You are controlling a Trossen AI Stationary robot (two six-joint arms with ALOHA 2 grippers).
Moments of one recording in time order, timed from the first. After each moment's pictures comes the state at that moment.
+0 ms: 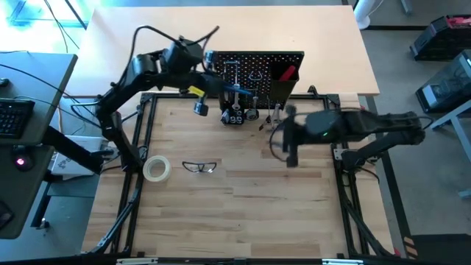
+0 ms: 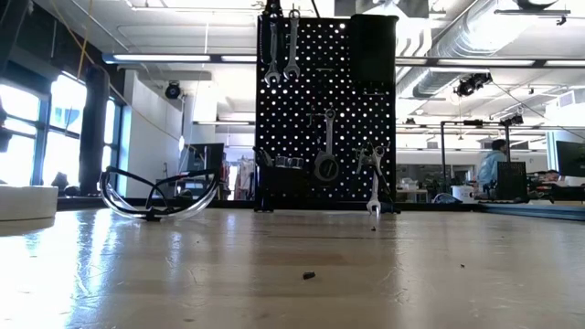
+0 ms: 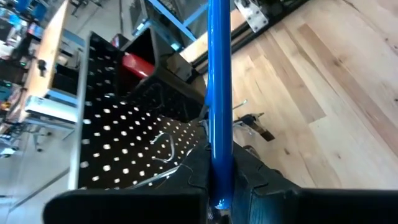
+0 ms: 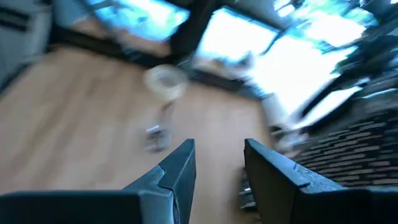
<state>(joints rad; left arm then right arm) 0.30 1.74 2.35 -1.20 -0.01 0.85 0.16 1.25 1.46 -0.65 0.30 -0.27</state>
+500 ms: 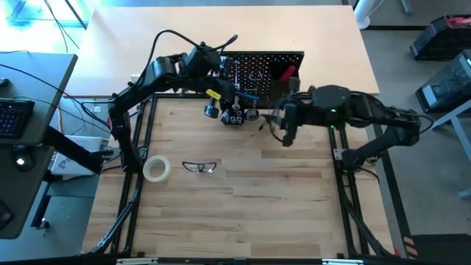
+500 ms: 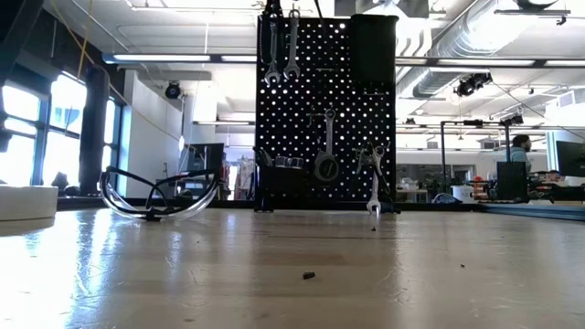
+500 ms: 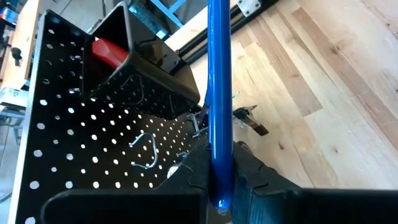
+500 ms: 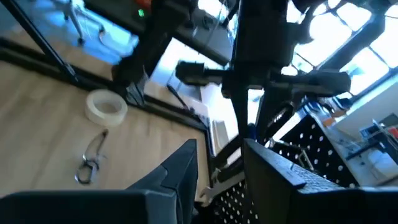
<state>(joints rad) 0.30 1.83 2.35 -1.19 -0.01 0.85 0.05 1.36 1.72 -0.66 0.32 -0.50</state>
